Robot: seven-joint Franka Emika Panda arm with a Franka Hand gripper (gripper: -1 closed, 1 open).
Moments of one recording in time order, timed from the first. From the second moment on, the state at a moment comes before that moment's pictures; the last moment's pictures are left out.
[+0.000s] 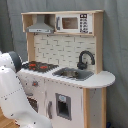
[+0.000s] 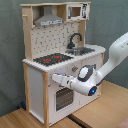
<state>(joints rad) -1.58 -0.46 2.60 -1.92 -1.84 2.10 0.52</state>
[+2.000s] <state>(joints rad) -1.62 -0.38 2.60 -1.94 -1.81 2.31 1.01</state>
